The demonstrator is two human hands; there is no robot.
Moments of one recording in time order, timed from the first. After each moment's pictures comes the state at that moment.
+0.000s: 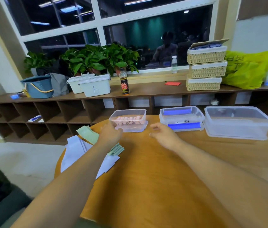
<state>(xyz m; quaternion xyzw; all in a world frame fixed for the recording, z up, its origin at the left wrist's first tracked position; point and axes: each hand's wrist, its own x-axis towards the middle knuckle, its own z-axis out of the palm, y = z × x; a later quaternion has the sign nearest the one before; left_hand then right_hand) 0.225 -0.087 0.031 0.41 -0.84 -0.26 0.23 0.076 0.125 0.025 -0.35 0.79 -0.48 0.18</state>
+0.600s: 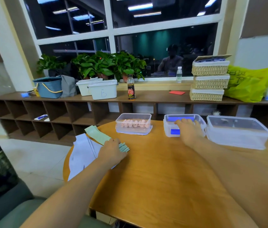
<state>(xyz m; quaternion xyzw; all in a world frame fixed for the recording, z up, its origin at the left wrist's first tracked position) 0.289 -0.057 -0.008 0.38 -0.91 -0.09 0.12 -0.003 0.163 0.031 -0.38 0.91 -0.01 -0.14</state>
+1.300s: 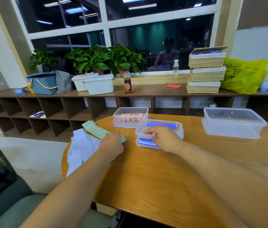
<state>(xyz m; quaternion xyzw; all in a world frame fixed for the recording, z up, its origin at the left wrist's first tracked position) 0.277 -0.049 0.005 0.37 -0.93 -0.01 0.07 0.105 0.147 0.022 -0.53 0.80 -0.27 0.03</state>
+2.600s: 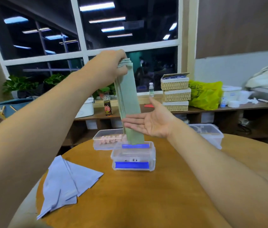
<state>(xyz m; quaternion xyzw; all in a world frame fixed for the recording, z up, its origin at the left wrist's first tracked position) 0.259 0.074 0.367 0.07 -0.93 0.05 0.35 0.127 0.222 0.206 -0.23 0.38 -0.69 0.58</state>
